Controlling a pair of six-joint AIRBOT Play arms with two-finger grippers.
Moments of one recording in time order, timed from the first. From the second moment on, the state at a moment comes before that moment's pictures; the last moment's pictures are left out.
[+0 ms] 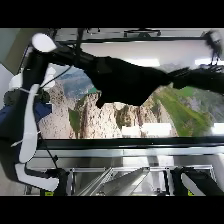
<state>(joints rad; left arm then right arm) -0.30 -1.61 2.01 0.68 -1.44 -1.28 -0.05 -0.93 1.23 -0.78 1.04 0.96</state>
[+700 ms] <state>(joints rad) -0.35 -1.40 1.61 0.81 -1.38 -1.27 0.00 -0.89 1.12 -0.78 1.11 1.02</state>
